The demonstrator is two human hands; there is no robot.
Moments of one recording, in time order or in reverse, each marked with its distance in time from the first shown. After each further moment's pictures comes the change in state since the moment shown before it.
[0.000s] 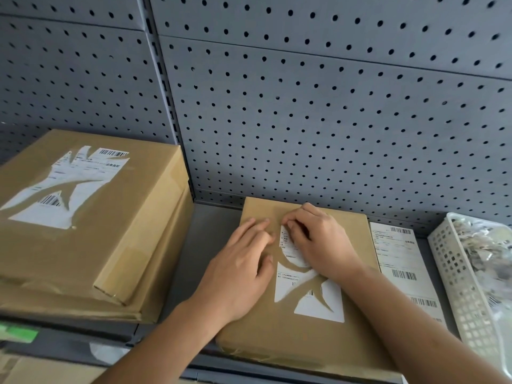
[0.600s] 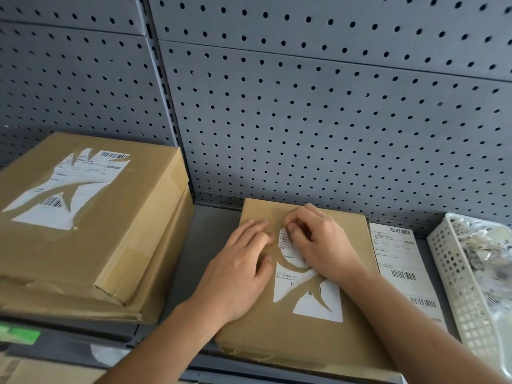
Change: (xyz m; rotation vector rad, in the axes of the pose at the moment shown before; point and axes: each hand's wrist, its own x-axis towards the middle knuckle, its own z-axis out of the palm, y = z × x) left_hand -0.001 0.001 0.000 0.006 0.002 0.004; right_hand -0.003 -0.005 -0.007 0.067 -0.022 0.038
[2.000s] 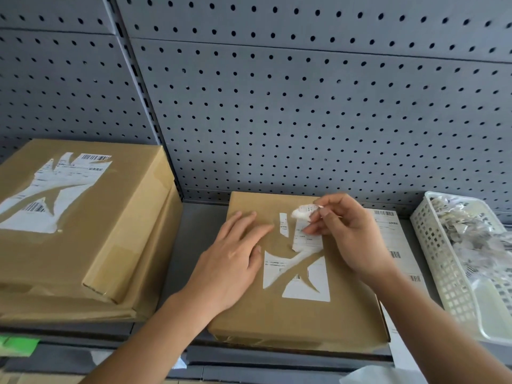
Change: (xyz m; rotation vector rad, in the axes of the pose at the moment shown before) left_hand 0.000 0.000 0.002 0.128 -0.065 0.038; right_hand -0.037 0.007 -0.045 0.664 0.162 0.297
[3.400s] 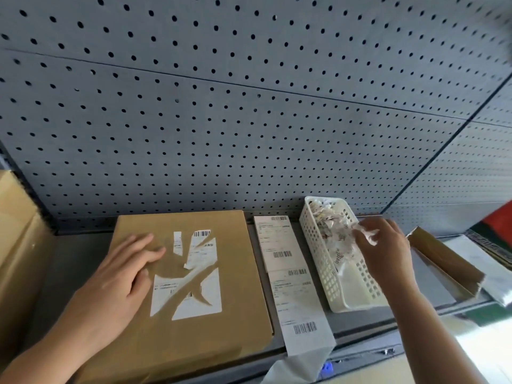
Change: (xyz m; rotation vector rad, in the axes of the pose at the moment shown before) left_hand 0.007 -0.010 0.011 -0.157 0.074 0.034; right_hand -0.073 0.009 -0.222 -1.009 0.619 0.169
